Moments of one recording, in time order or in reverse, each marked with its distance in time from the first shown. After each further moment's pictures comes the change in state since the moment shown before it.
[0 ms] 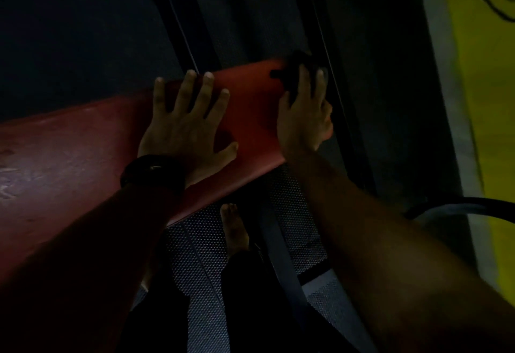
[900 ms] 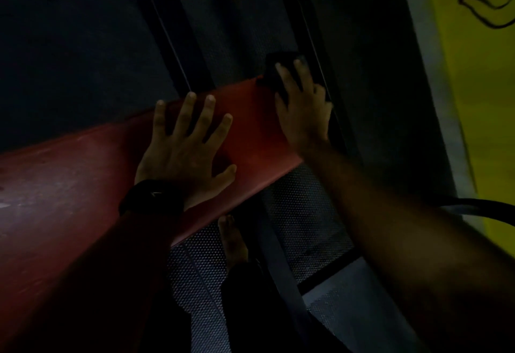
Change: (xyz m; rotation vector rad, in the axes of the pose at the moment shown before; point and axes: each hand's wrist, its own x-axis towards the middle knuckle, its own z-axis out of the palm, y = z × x) left_hand 0.003 0.001 0.005 0.004 -0.016 0.068; right_hand 0.049 0.007 -0.009 -0.220 -0.064 -0.304
